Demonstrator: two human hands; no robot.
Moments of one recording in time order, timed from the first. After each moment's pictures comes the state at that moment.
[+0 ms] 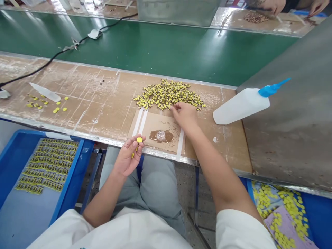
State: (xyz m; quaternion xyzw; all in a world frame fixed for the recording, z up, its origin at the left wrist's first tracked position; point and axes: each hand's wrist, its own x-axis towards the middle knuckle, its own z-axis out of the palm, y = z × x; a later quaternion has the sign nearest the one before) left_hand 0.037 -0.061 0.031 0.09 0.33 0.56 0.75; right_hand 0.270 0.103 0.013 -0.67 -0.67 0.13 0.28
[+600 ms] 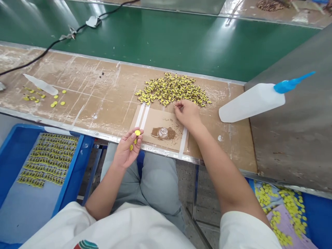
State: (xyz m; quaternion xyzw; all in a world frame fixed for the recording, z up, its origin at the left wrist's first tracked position) left_hand 0.029 -0.047 0.021 0.10 0.34 0.58 0.73; right_hand 0.271 0.100 0.008 -0.64 -0.70 0.16 0.26
